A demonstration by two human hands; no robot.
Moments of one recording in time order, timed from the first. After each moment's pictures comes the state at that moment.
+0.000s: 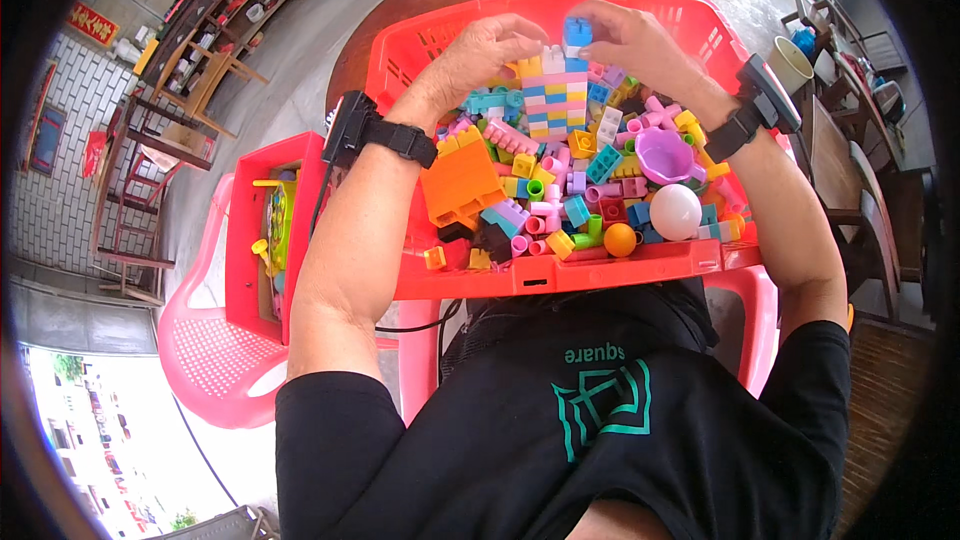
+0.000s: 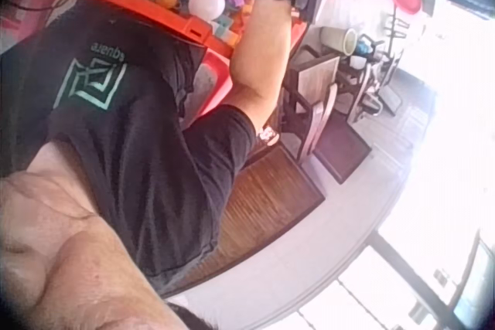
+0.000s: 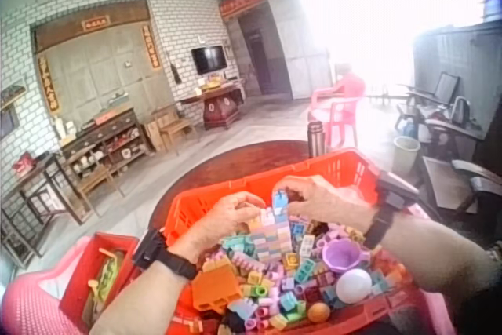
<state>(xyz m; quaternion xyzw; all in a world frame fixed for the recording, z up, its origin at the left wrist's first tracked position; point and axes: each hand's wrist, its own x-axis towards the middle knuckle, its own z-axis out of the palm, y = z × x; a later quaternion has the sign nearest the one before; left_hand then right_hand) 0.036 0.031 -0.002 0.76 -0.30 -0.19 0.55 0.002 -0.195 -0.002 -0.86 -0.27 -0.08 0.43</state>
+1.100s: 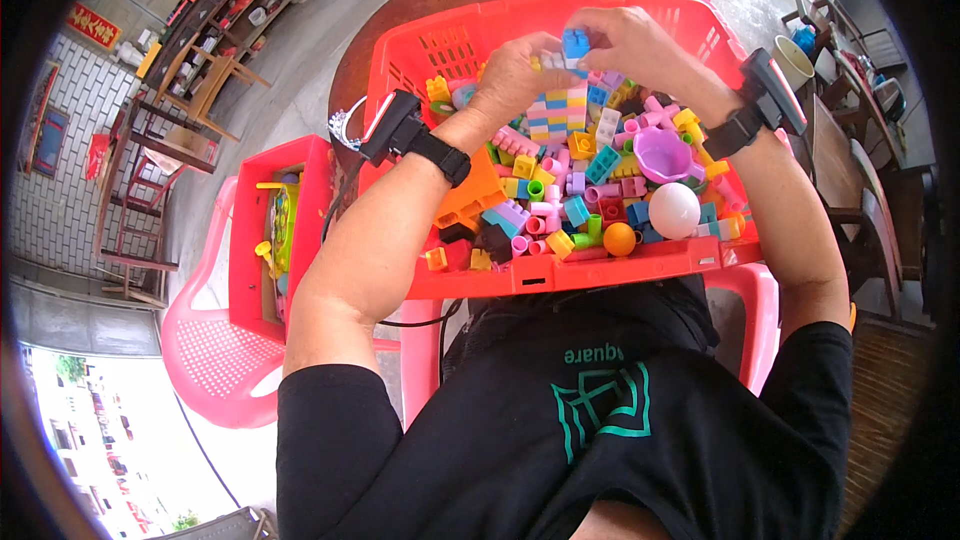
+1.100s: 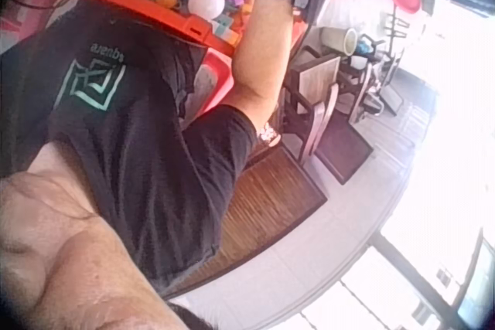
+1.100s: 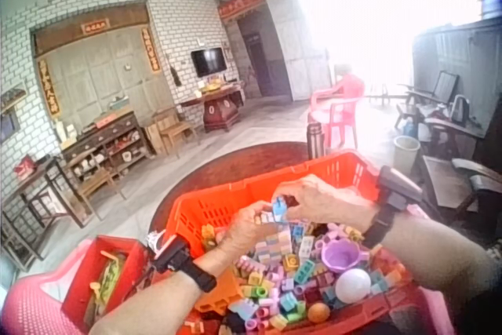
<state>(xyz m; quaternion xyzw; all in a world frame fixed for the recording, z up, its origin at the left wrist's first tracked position) 0.023 -0.003 -0.034 0.78 -0.32 -0.04 0.53 -0.005 -0.191 0.013 -0.90 -0.28 -0.12 0.32</state>
